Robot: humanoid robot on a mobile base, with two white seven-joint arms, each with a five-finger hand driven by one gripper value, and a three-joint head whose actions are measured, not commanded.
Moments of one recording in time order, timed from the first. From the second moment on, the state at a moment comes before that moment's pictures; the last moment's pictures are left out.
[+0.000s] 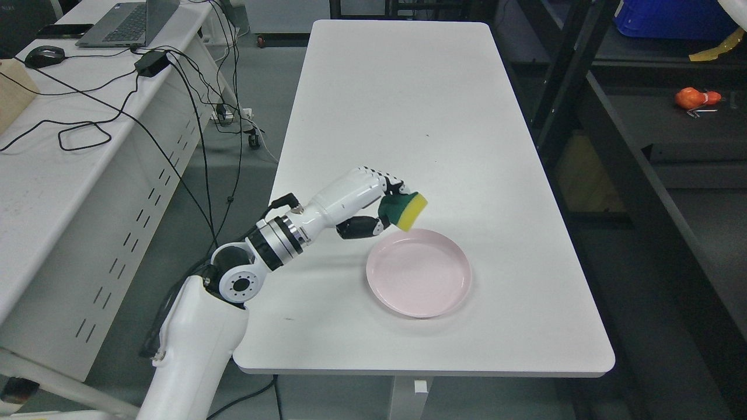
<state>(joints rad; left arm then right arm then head) -0.62 0.03 -0.14 -1.25 -0.57 -0.59 -0.33 -0.08 0.00 -0.21 0.00 -0.11 0.08 -0.07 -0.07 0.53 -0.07</state>
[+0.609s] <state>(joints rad) -0.35 0.01 0.07 -1.39 -0.10 -0.29 0.06 -0.08 0.00 -0.21 0.00 -0.11 0.08 -0.07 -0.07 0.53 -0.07</state>
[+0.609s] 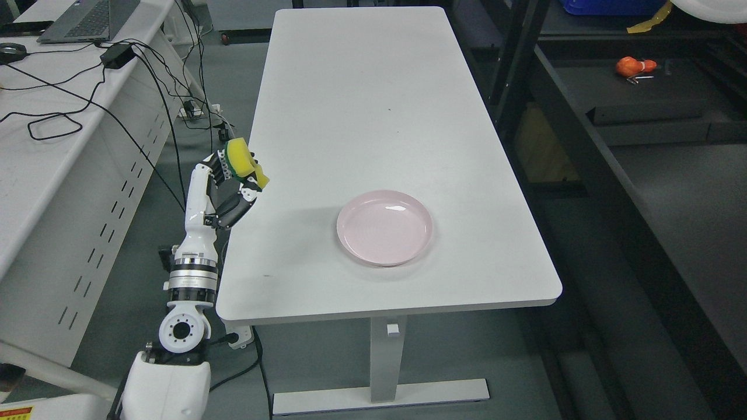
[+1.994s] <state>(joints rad) -0.01 0.00 0.02 -1.65 0.00 -0.37 0.06 -0.07 0.00 -0.21 0.00 -0.11 0.08 -0.07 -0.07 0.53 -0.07</state>
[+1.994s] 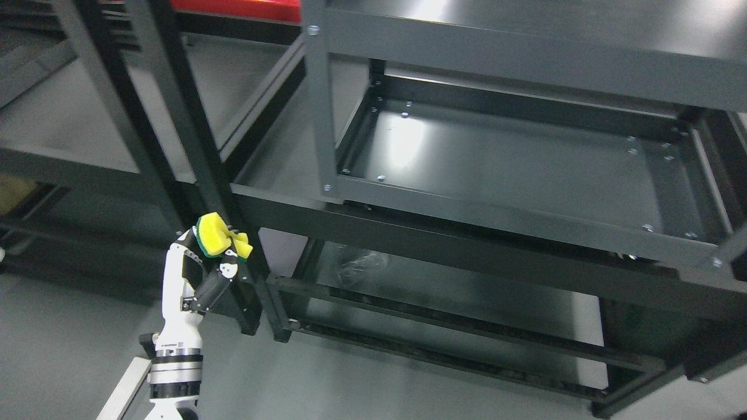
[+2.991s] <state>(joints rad) -0.51 0.00 -0.55 -1.63 -0.05 -0.25 -0.05 -0.08 0.00 -0.21 0.00 -0.11 0.07 -0.08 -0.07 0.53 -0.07</state>
